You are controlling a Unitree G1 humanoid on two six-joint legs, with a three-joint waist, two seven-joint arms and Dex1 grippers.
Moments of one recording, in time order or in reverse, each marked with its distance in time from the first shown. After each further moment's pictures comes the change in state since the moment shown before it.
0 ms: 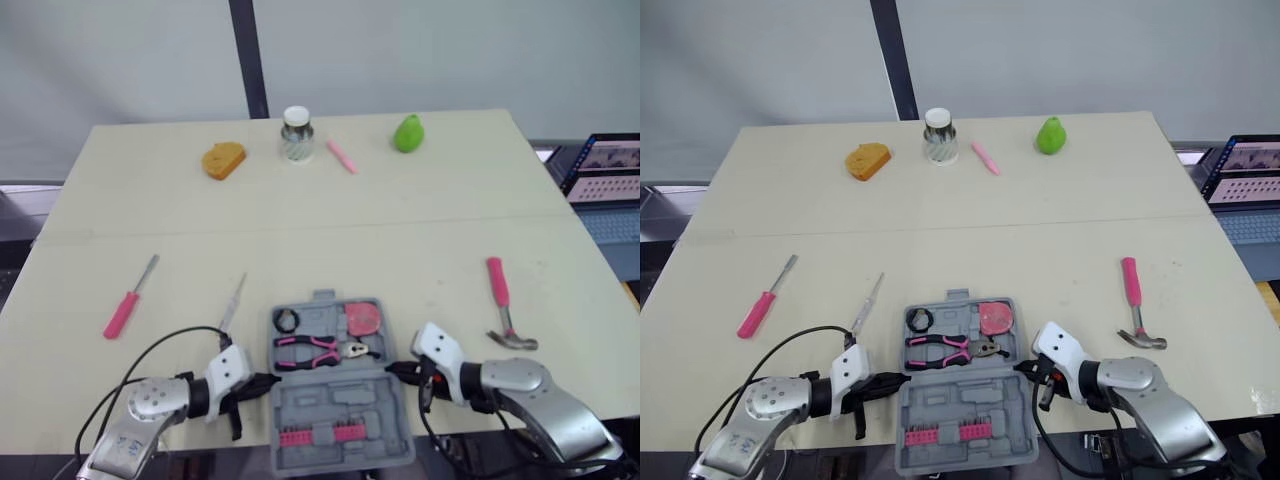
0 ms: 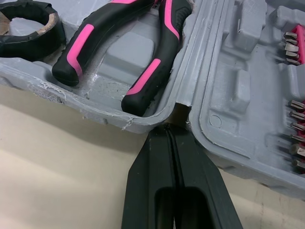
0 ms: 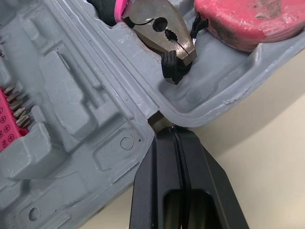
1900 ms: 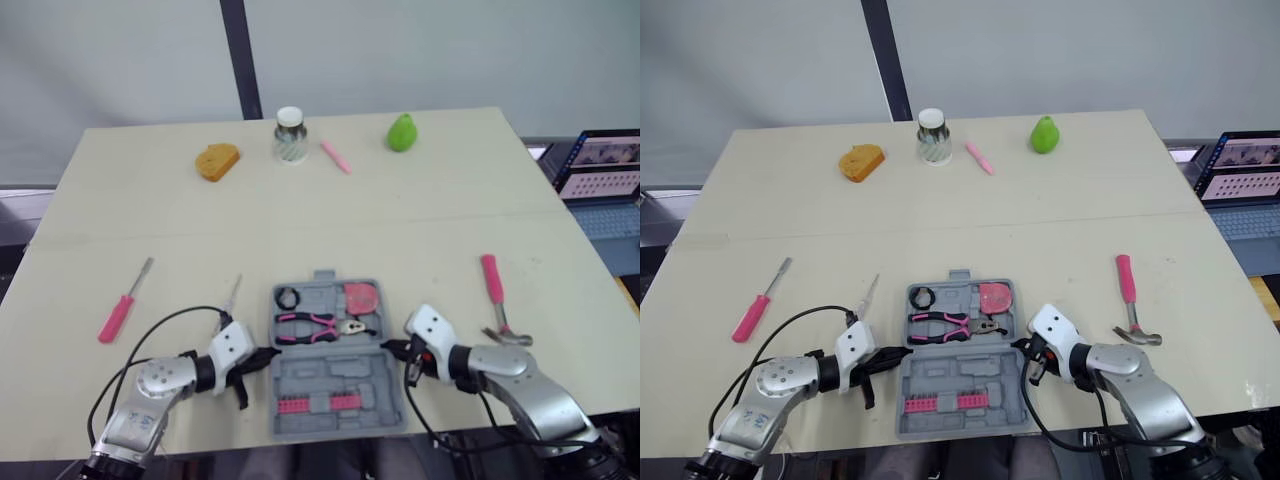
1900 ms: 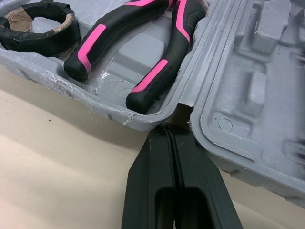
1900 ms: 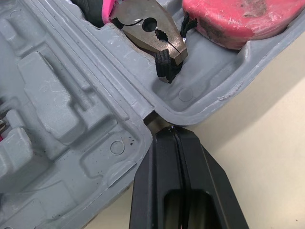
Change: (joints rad) left arm -0.120 -0.041 0.013 0.081 0.029 0.005 0.058; right arm -0.087 0.090 -0.001 0.077 -0.057 -0.005 -0.084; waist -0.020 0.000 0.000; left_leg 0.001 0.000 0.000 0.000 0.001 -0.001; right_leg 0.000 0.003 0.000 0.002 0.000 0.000
